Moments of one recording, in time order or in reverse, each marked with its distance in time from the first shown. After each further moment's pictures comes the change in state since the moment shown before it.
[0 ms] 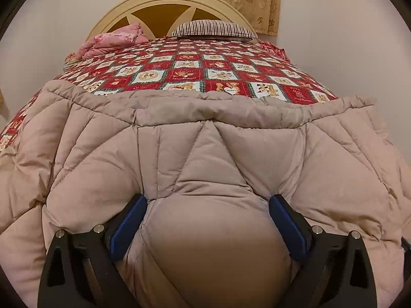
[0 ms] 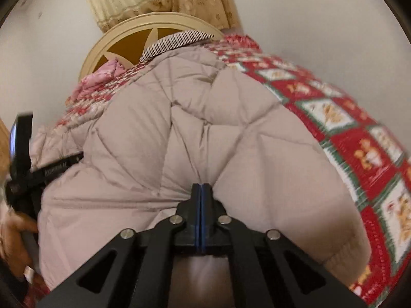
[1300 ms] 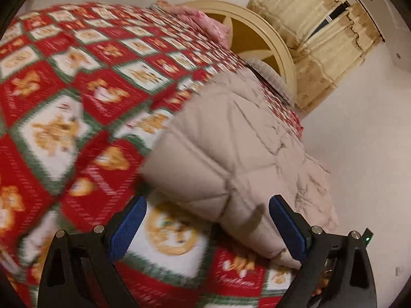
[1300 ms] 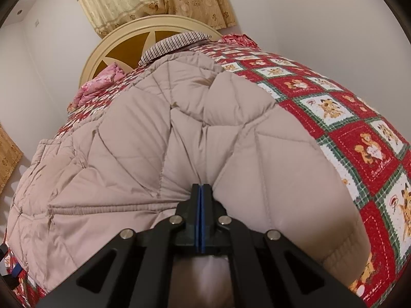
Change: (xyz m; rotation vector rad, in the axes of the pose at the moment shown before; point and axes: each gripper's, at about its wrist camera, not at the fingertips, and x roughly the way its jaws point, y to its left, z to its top) left arm -0.158 0.160 -0.157 -0.681 -0.097 -0.181; right arm -0.005 0.001 -0.005 0.000 -0.018 -0.013
